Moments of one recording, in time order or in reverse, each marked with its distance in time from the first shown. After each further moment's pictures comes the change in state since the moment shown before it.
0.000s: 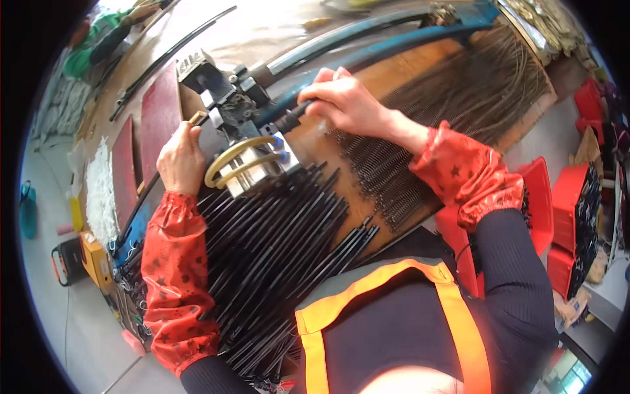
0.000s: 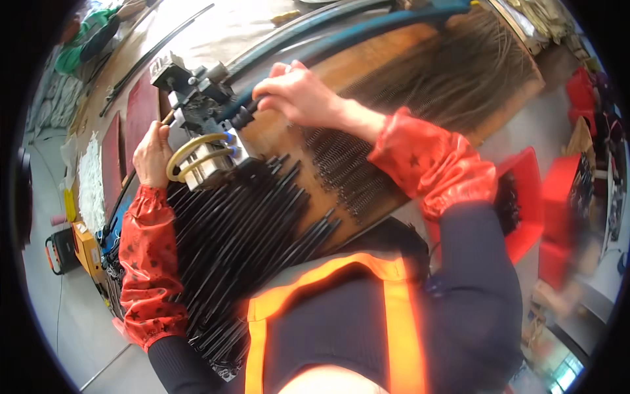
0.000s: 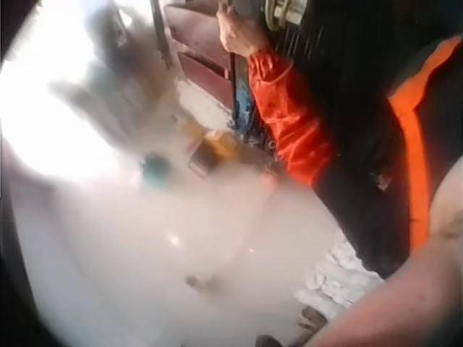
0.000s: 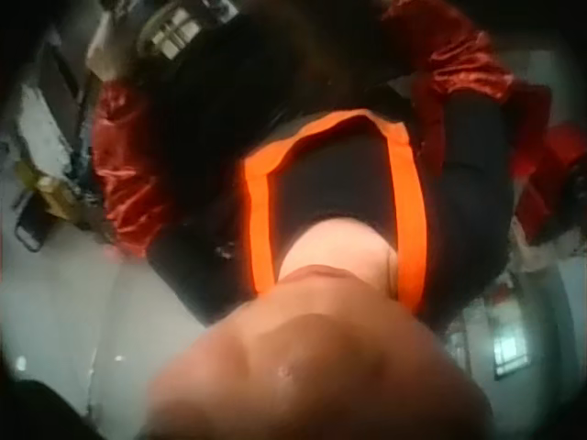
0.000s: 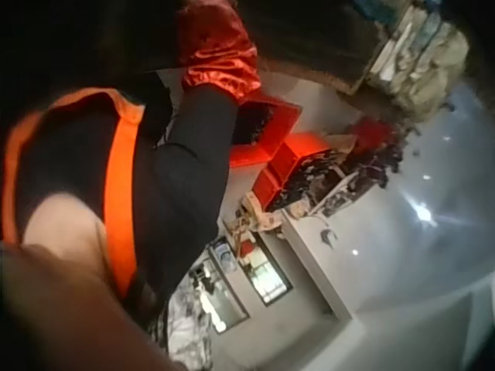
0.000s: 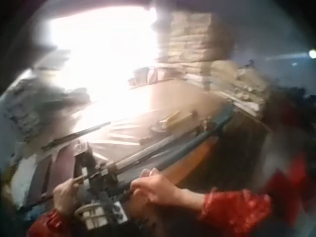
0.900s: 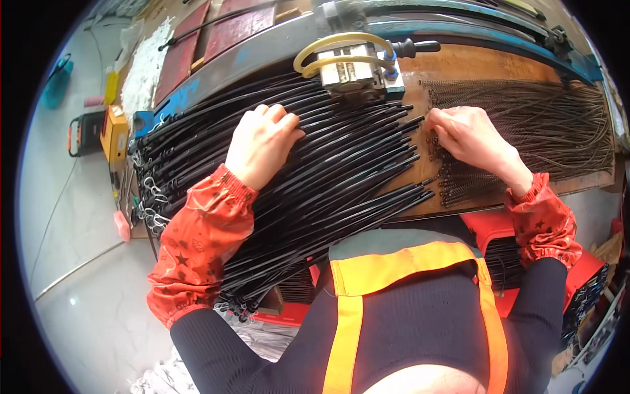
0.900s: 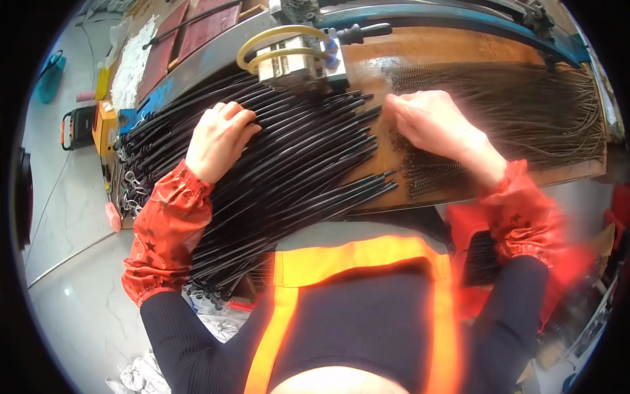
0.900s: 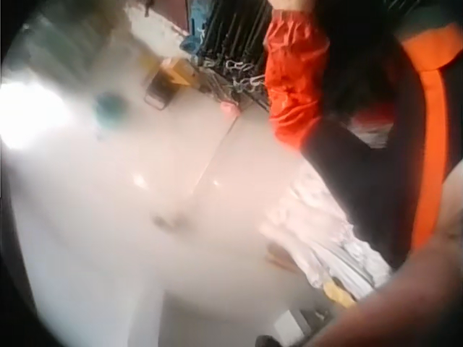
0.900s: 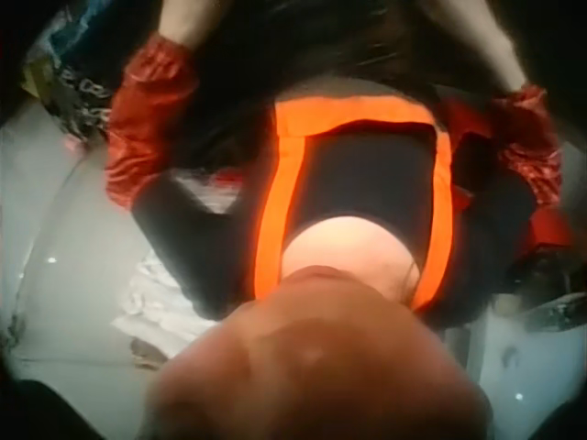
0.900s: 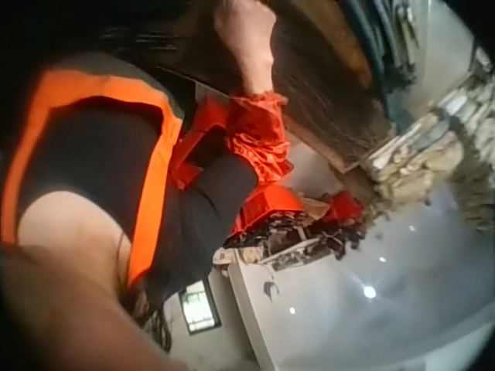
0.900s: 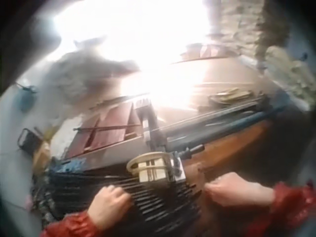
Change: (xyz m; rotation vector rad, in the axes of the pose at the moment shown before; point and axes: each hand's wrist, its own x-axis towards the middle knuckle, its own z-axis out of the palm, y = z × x) left_hand -0.123 0.062 -0.082 -0.149 -0.422 0.164; right_hand -0.067 -0.054 -0.028 -0.161 -0.679 0.033
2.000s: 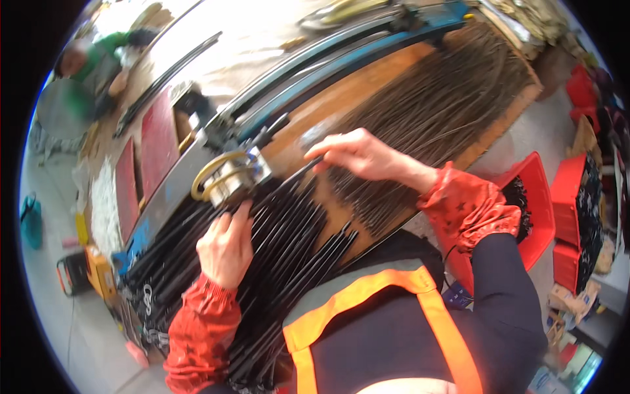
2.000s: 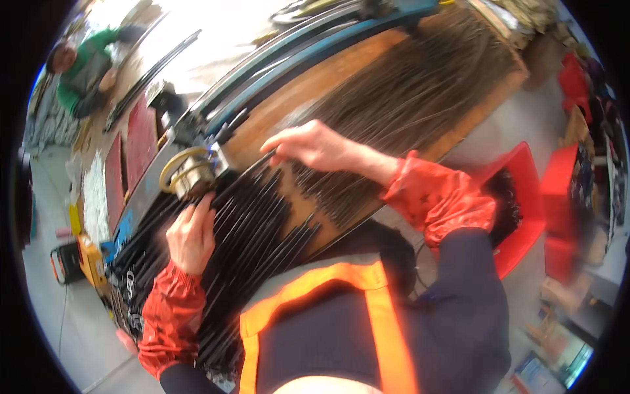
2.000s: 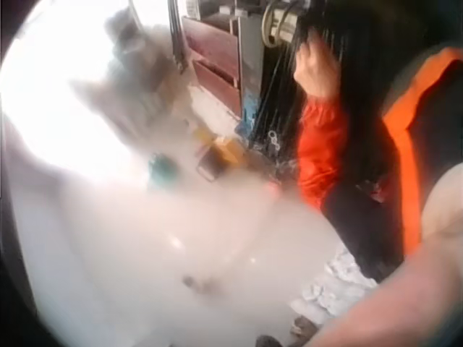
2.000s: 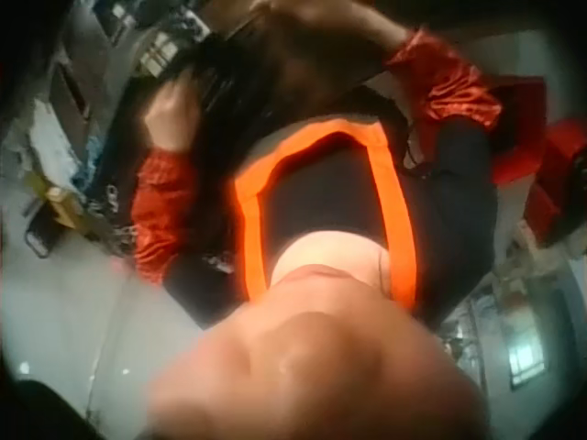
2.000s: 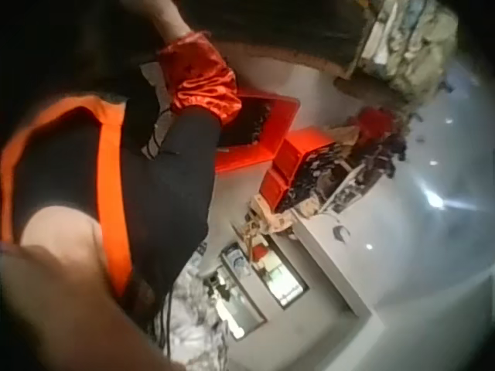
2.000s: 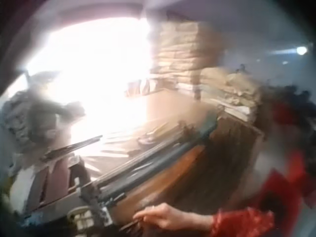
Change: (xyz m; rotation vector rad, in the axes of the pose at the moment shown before) left_hand 0.042 0.059 -0.018 -0.140 0.171 0.025; right_hand -0.012 0.008 -0.012 0.851 0.387 0.104
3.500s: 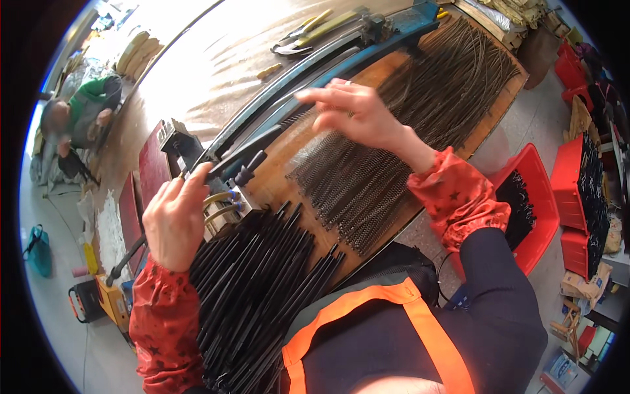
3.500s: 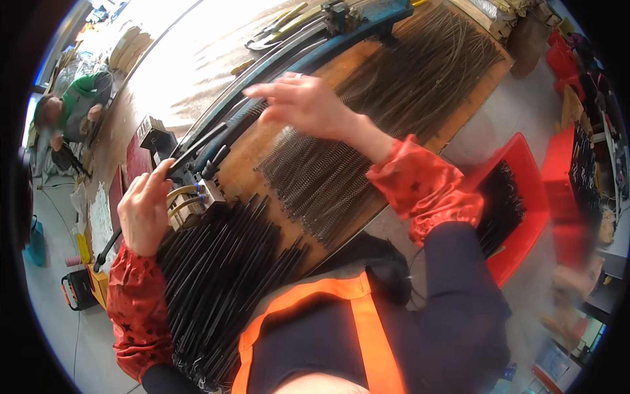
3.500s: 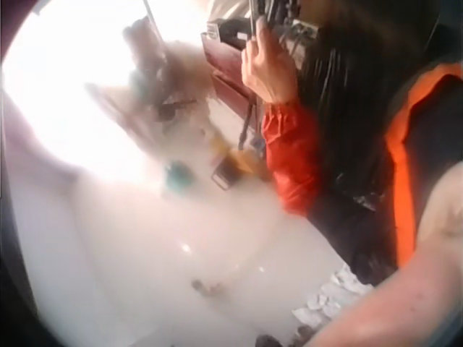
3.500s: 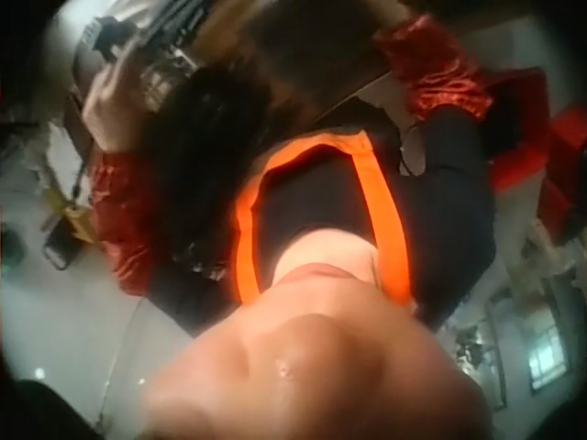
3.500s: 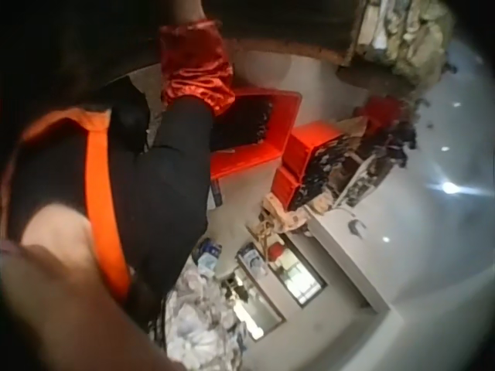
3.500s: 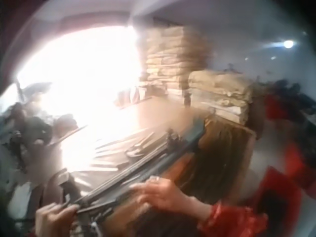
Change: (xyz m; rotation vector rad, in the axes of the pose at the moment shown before) left_hand 0.110 0.002 -0.062 0.187 0.106 0.208; right_hand 0.028 -0.017 -0.082 -0.580 0.425 -0.460
